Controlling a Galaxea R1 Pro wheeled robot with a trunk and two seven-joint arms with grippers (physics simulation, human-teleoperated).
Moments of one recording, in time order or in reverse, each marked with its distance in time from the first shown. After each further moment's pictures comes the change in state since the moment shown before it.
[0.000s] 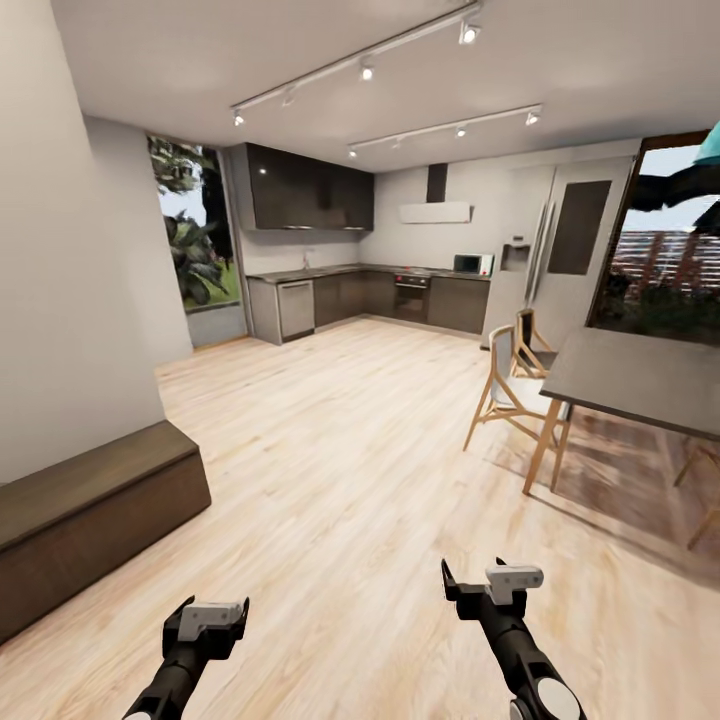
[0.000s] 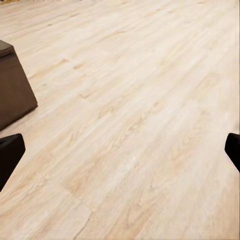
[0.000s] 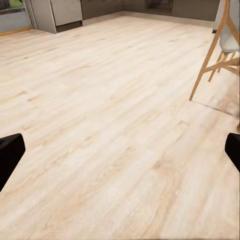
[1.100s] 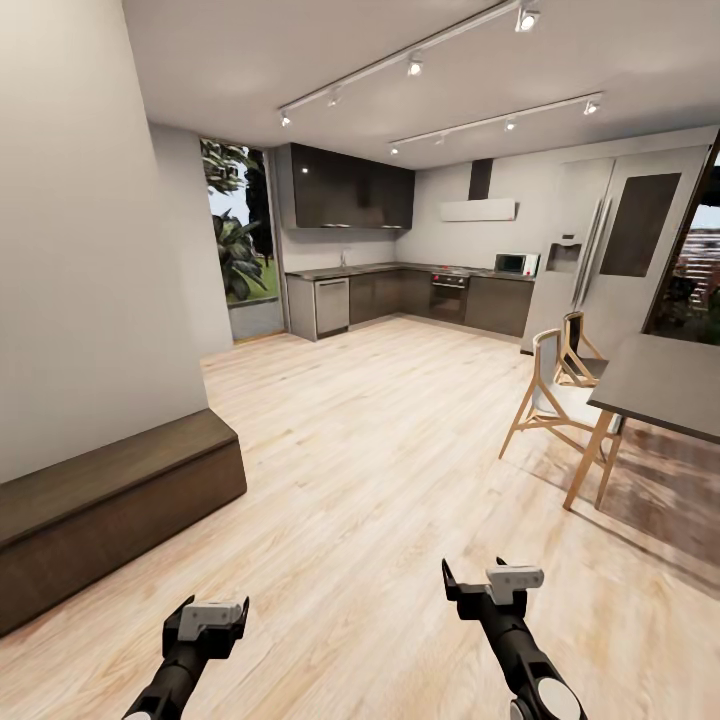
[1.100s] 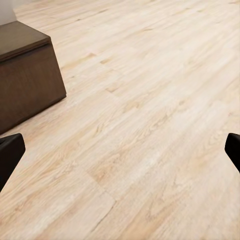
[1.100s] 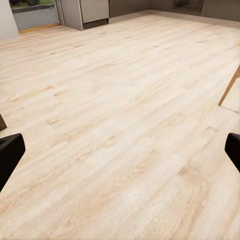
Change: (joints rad) left arm -0.001 0.000 0.000 -0.001 -0.001 0.000 0.000; right arm 0.000 -0.002 -0.001 0.000 0.001 -0.001 0.000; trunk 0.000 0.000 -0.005
